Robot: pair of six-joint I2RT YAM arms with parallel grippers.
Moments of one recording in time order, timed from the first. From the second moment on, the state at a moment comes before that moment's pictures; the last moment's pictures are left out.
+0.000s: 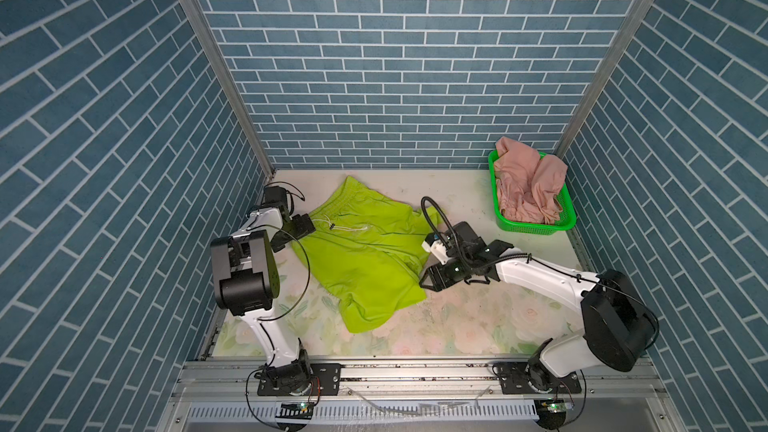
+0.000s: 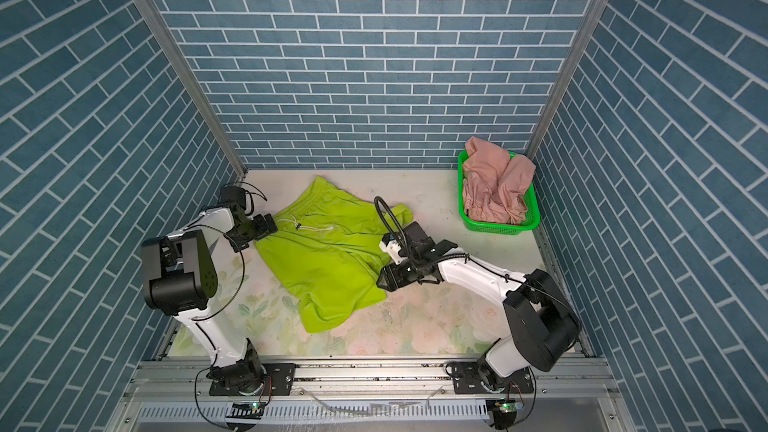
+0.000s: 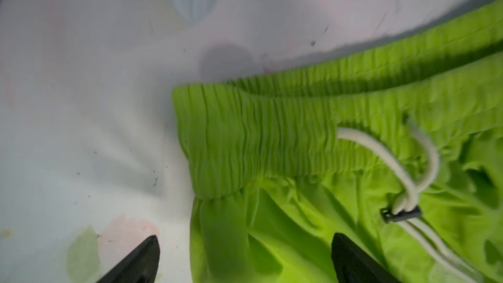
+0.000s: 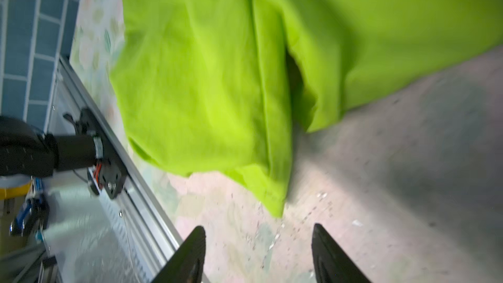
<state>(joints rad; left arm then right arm) 0.22 1.86 1.24 -0.61 0.08 -0.35 0.77 1.49 0.88 -0.47 -0.46 0.26</state>
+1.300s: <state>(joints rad) 0.23 1.77 1.02 -0.48 0.22 -0.37 0.53 1.67 1.27 -0.80 -0.28 0.10</state>
